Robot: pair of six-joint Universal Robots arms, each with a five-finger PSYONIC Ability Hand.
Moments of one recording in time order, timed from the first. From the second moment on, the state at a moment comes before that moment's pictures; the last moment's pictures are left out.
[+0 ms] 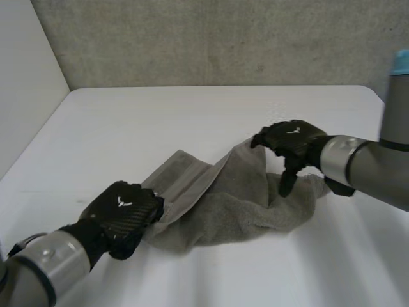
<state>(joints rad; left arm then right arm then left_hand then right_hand) 4.29 -1.49 -1.98 3.03 -1.30 3.54 1.93 -1.12 1.23 0.40 1.20 2.69 1.17 1.21 1.21 1.22 1.03 0.23 0.24 0.23 0.25 0.06</state>
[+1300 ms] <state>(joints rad) 4.36 -1.37 -2.02 3.37 -1.37 3.52 2.04 -1.34 1.33 0.07 1.36 2.56 1.18 1.22 1.22 1.22 1.03 0.97 1.18 1.18 1.19 0.97</state>
